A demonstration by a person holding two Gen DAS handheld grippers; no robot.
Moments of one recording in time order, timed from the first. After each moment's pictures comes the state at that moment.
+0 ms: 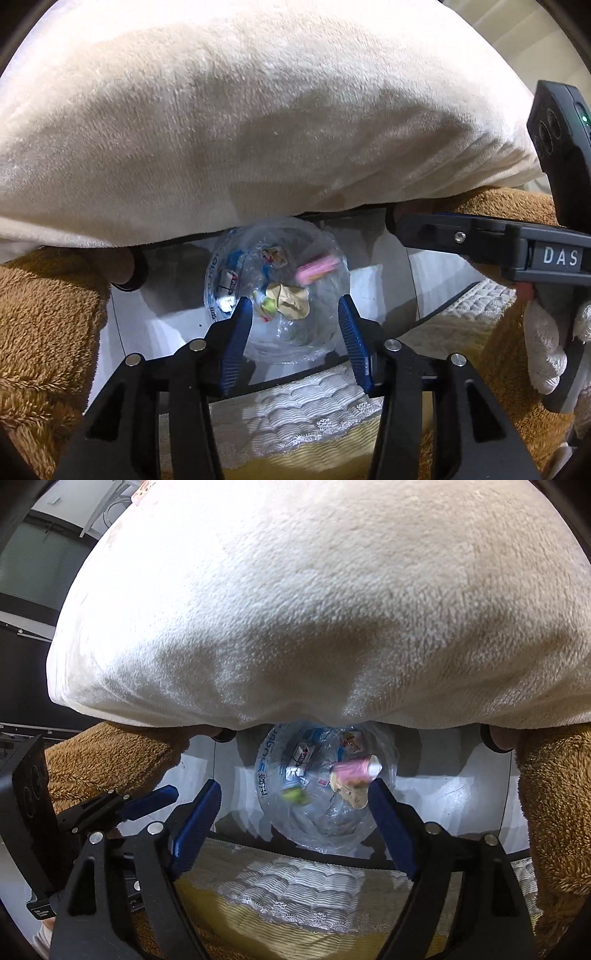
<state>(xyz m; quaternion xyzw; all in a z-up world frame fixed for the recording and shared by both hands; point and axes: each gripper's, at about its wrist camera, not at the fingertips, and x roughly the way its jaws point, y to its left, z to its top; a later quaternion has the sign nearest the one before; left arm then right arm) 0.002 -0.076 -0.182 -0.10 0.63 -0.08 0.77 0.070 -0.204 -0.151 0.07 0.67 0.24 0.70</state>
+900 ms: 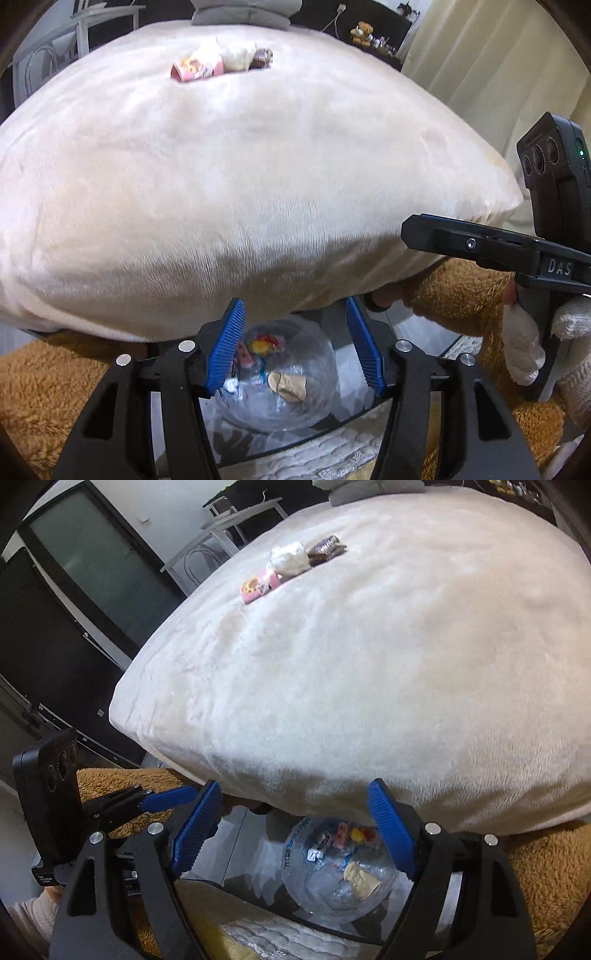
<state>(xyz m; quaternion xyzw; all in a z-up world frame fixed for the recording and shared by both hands) 0.002 -0.056 -0.101 -0.09 0.47 -0.11 0.87 0.071 -0.209 -0.054 0.06 0.48 0.34 0.81</state>
